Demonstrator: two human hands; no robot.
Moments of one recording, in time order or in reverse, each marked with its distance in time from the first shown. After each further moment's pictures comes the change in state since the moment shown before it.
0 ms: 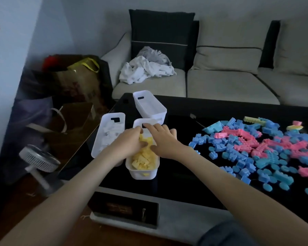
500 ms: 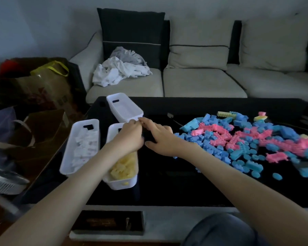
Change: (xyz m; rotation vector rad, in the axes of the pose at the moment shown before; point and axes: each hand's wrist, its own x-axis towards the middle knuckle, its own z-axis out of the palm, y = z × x) left_hand 0.029 0.062 0.004 0.110 0.063 0.241; right_hand -0.029 0.047 -0.033 0.238 0.094 -0.029
